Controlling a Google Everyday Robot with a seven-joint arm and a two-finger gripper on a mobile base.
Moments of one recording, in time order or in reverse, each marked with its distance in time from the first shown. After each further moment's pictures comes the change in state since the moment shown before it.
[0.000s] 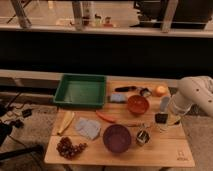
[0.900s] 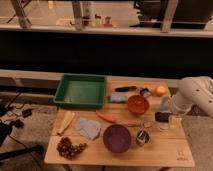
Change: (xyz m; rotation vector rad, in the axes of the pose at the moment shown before) arm 0.001 0.001 0.002 -0.002 0.001 0.000
